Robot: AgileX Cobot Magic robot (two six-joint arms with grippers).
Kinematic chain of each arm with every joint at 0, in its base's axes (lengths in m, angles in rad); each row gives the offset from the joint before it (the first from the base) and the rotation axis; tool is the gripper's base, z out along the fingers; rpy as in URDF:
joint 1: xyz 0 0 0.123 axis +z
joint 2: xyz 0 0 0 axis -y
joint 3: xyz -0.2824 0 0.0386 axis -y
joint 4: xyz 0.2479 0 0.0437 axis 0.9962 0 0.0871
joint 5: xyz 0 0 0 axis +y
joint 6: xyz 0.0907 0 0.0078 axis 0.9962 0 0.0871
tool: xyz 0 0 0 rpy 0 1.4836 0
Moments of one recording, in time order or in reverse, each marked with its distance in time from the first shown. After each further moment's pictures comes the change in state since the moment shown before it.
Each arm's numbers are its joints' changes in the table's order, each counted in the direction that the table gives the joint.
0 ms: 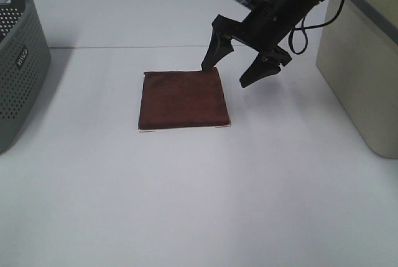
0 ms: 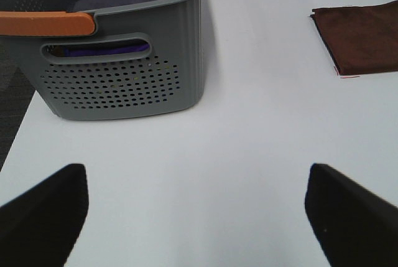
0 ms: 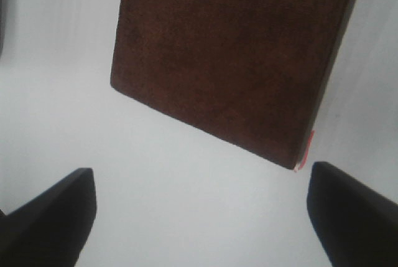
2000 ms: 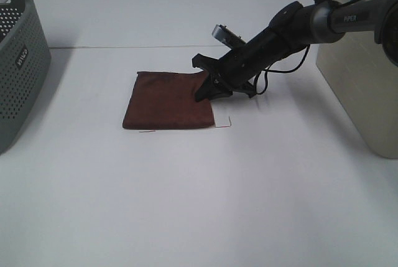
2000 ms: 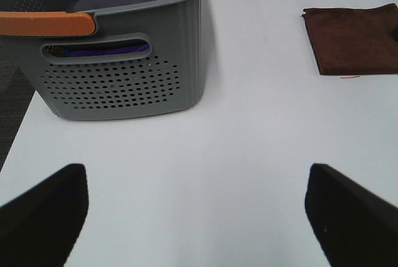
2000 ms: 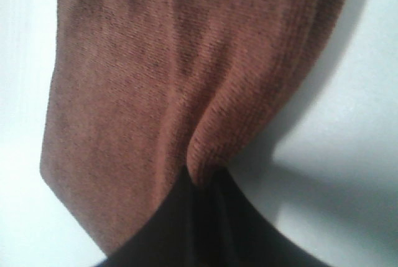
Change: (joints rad) left arm 0.000 0.000 0.000 0.000 0.000 0.000; right arm 0.032 -0.239 0.047 0.244 -0.245 -0.198
